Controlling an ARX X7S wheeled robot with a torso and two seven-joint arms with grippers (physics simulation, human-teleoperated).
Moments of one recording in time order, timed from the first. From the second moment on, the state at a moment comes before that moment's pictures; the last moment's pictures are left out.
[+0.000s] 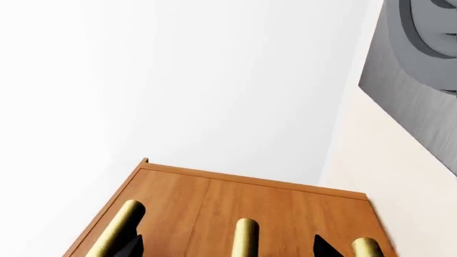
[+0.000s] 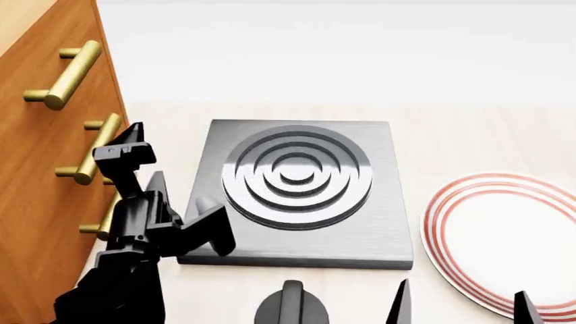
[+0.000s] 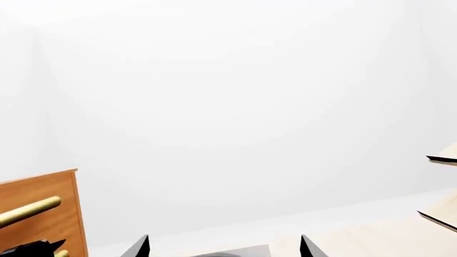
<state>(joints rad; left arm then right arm) -1.12 0.00 1.56 -1.10 -0.12 -0.54 -0.65 -0.31 0.38 -0.04 -0.86 0.44 0.06 0.35</state>
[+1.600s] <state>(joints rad) -1.10 0.00 1.55 -1.25 -0.08 -0.54 -0.67 -0.30 0.40 -0.09 -0.86 0.43 0.06 0.38</state>
